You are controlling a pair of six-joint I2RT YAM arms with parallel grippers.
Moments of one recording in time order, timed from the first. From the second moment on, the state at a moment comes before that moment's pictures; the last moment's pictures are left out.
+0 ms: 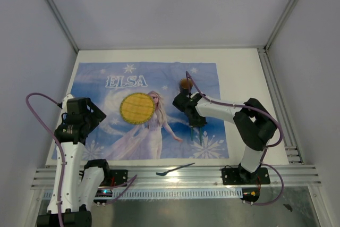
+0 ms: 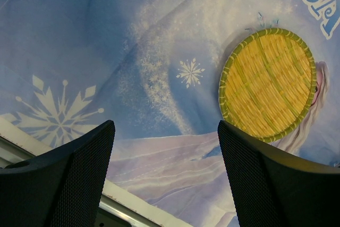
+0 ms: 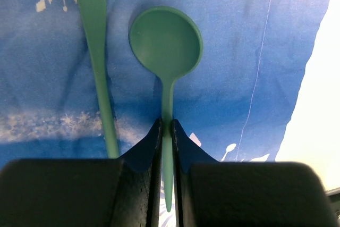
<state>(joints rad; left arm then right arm) 0.08 0.74 0.82 -0.93 -0.21 -0.66 0.80 1.79 1.13 -0.84 0.45 0.79</state>
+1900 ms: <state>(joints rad) 0.08 0.74 0.82 -0.93 -0.21 -0.66 1.25 1.52 1.01 -0.61 0.10 0.29</state>
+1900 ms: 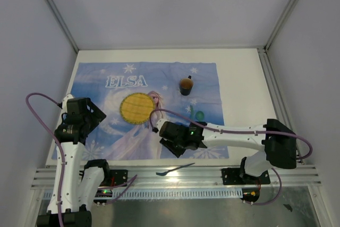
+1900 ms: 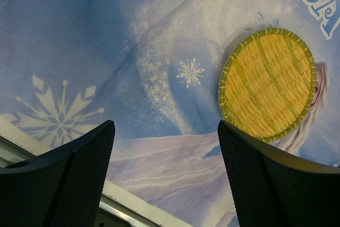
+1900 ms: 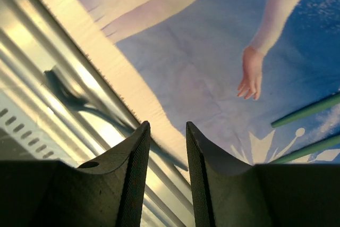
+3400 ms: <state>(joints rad) 0.08 0.76 0.82 -0.93 -0.21 -0.66 1.44 1.67 1.01 -0.55 -0.09 -0.02</state>
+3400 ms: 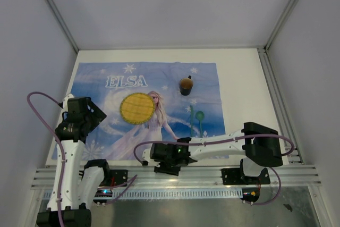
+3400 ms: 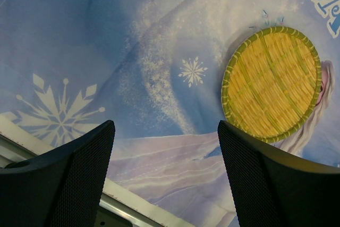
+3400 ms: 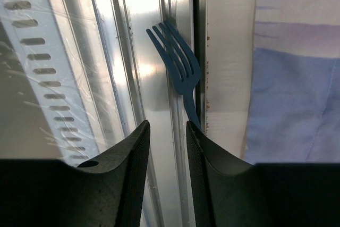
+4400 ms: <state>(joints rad) 0.08 0.76 0.82 -0.93 -0.21 -0.66 1.43 1.72 1.01 -0.47 0.01 -0.06</state>
